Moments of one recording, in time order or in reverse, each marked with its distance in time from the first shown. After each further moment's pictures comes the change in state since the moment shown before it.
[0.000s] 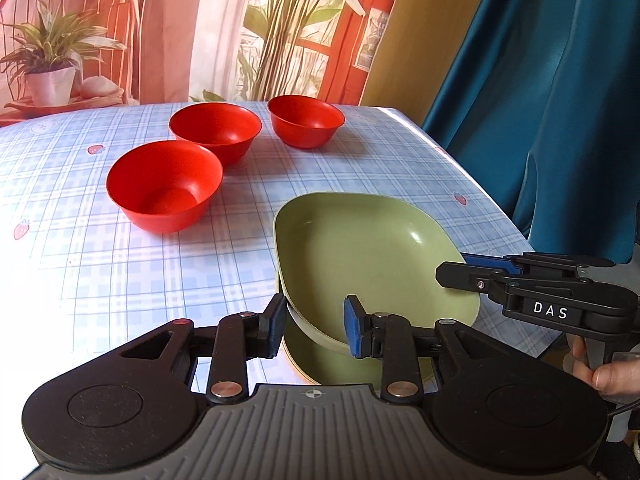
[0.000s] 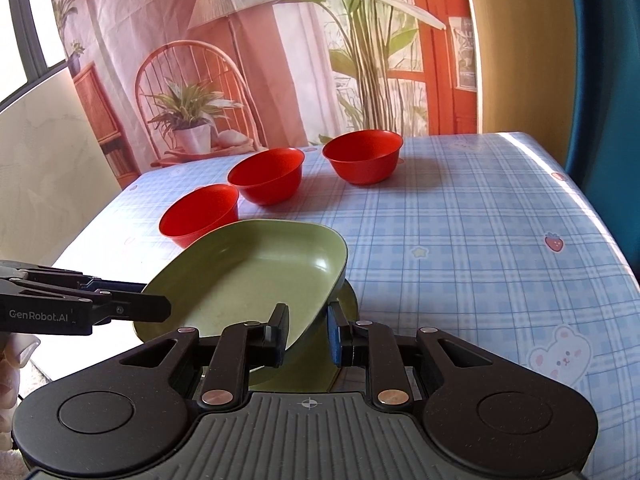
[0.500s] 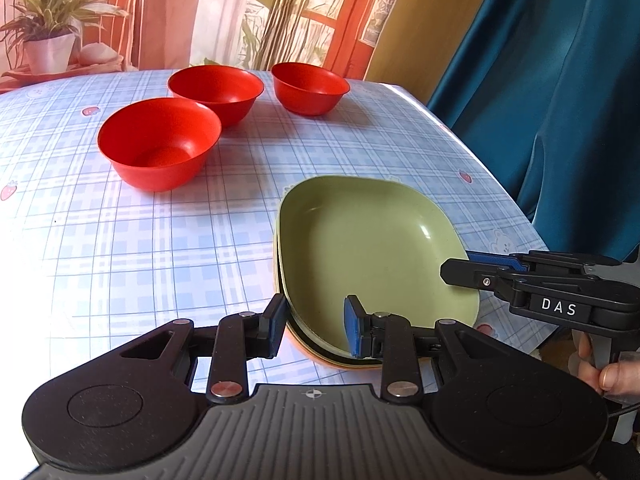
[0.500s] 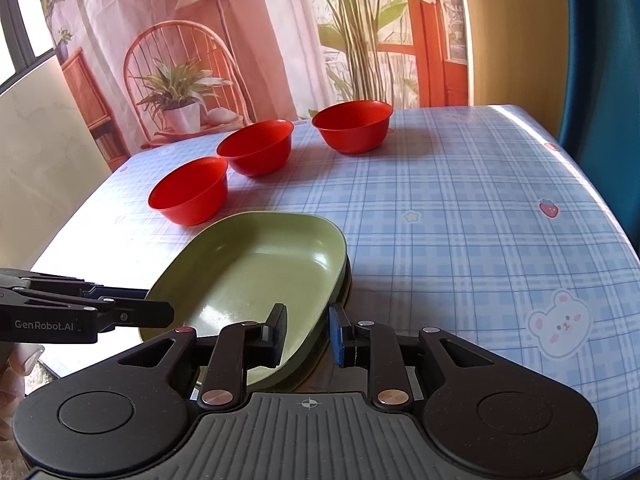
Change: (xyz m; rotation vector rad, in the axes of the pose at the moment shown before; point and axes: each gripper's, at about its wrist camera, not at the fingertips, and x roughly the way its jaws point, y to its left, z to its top) left arm 0.021 0.007 -0.017 -0.040 0.054 -0.011; right arm 0.007 -0.005 -0.013 0.030 0.062 -0.010
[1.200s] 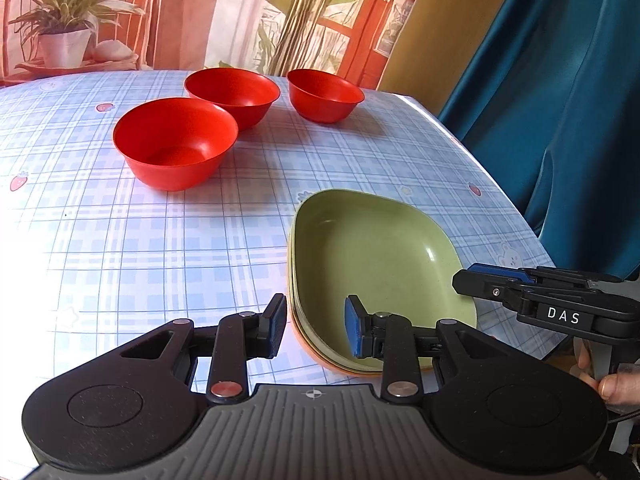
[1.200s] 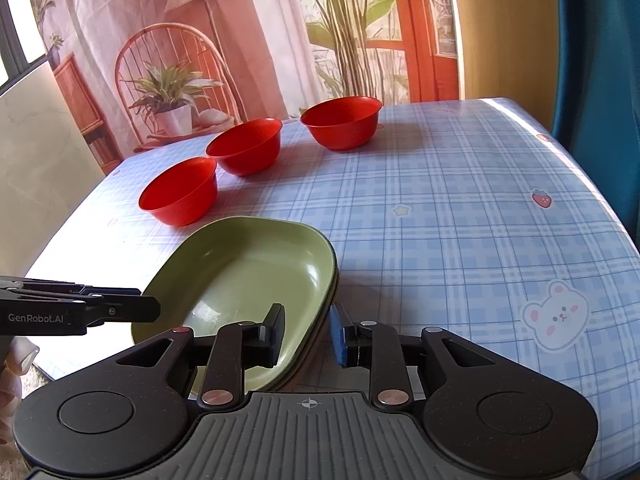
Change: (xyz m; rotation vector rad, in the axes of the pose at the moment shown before) left arm -0.003 0.003 -0.005 -0.043 -0.027 0.017; right arm 0.001 -0.010 -0.003 0.024 -0.008 -0.011
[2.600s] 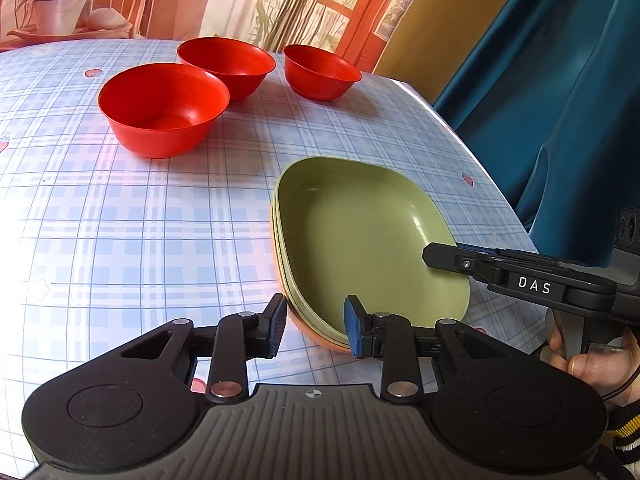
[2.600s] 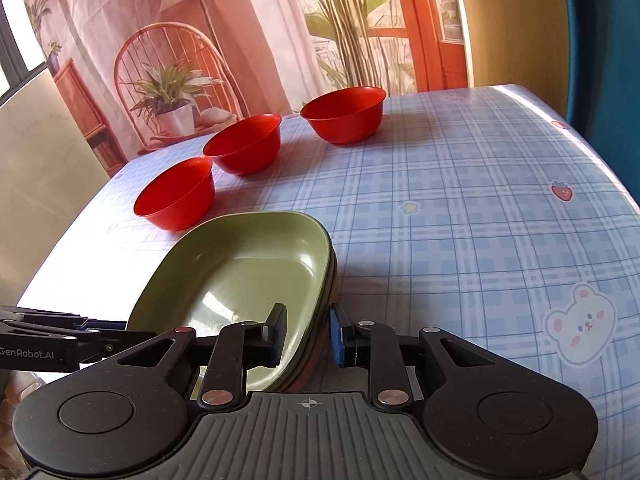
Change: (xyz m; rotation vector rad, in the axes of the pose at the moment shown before) left arm 0.015 0.003 -0.005 -0.045 0.046 -0.058; right arm 0.025 -0.011 0.008 0.025 0.013 0.045
